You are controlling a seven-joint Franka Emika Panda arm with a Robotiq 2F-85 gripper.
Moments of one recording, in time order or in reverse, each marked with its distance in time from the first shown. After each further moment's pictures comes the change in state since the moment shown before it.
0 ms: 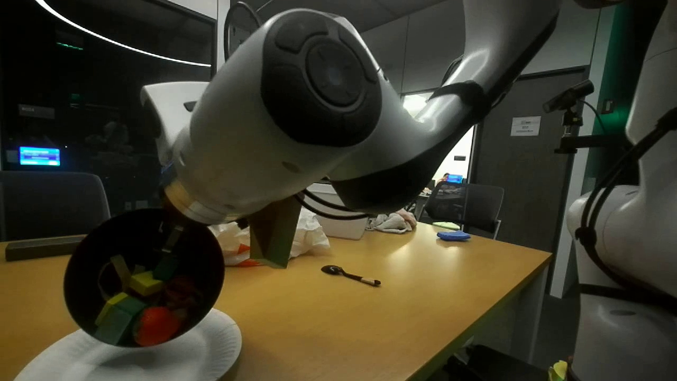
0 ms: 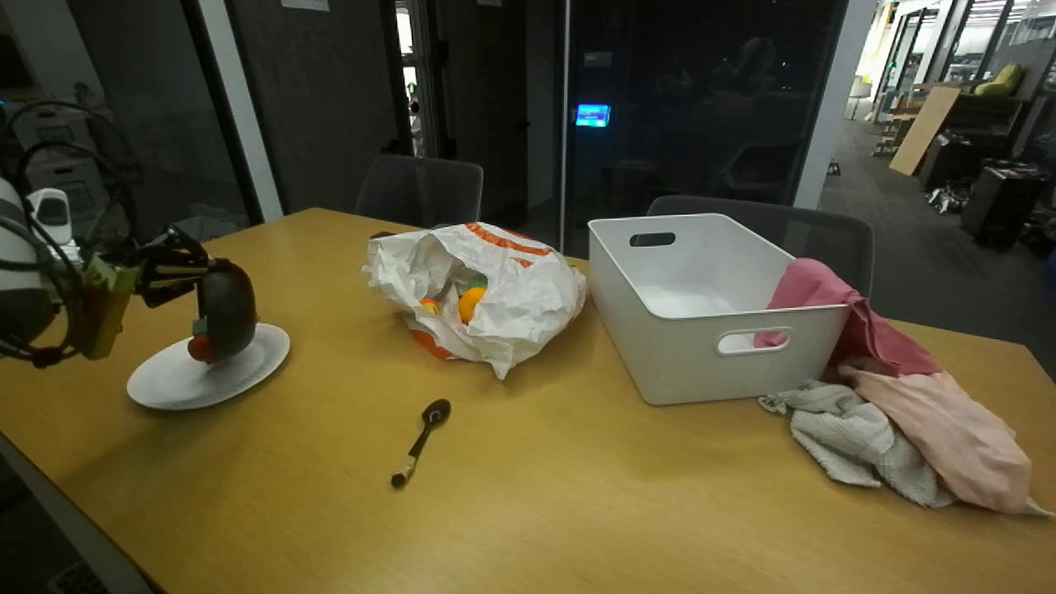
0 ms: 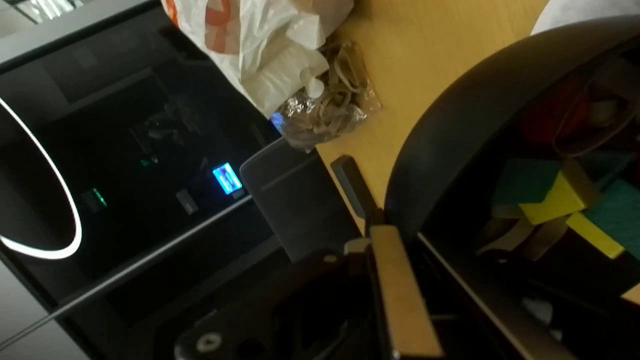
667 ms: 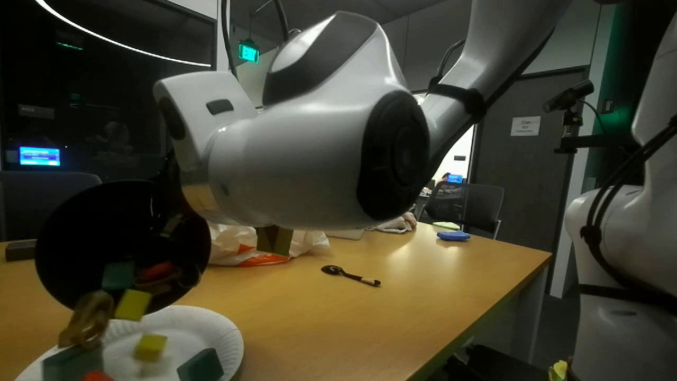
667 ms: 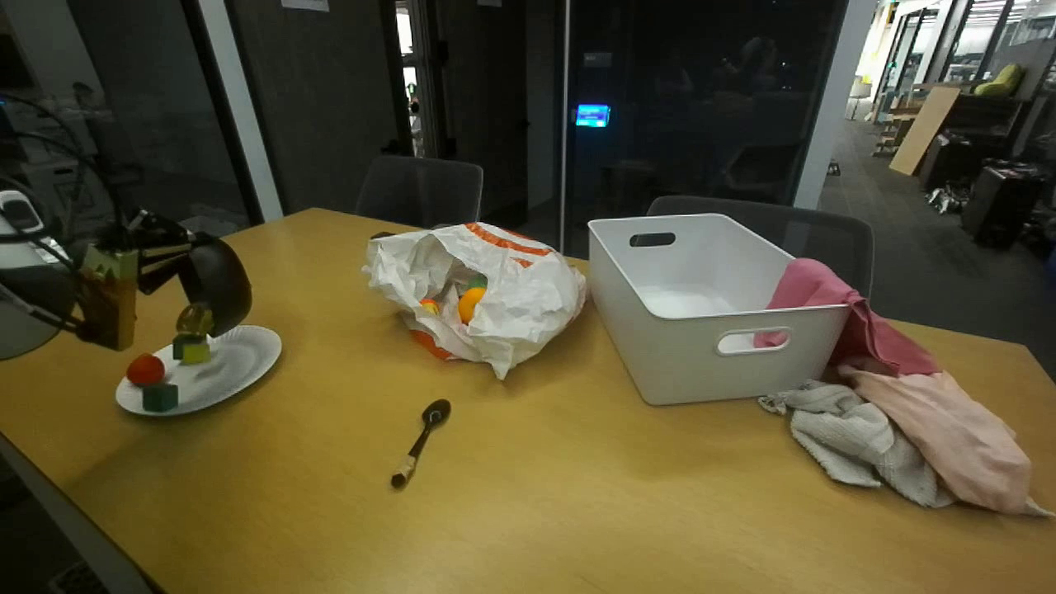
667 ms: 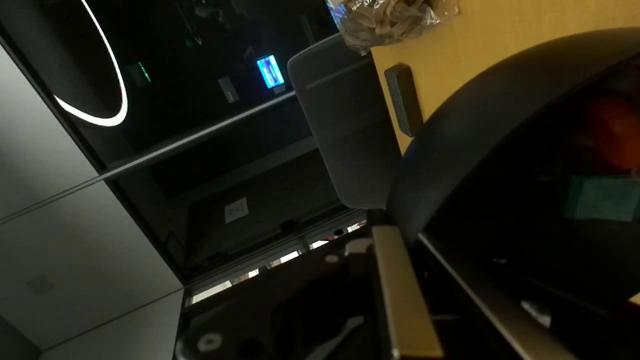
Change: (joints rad) arm 0.025 -0.047 -0.008 -0.058 -0.352 -0.040 0.134
